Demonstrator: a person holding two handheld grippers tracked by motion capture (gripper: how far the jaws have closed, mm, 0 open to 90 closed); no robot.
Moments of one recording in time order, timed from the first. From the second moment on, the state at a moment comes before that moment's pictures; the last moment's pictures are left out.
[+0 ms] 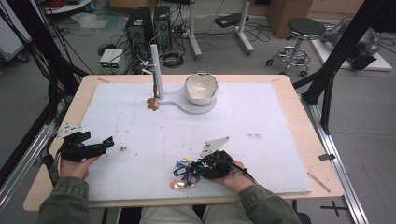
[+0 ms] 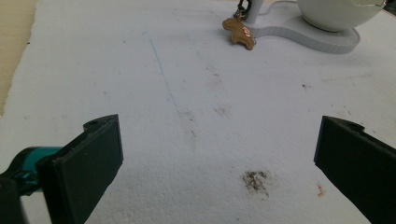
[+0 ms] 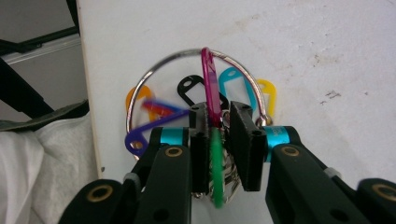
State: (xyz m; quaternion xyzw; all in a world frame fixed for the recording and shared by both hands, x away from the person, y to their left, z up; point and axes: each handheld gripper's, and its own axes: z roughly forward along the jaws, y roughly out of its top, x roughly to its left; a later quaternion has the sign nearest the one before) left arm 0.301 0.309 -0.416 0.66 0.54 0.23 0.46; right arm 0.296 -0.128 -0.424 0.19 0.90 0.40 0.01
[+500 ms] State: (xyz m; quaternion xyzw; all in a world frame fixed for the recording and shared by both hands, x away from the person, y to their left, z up) left arm 0.302 0.311 -0.417 0.66 0.54 0.23 0.47; right arm 0.299 -0.137 -0.412 0.22 0.87 0.44 -0.01
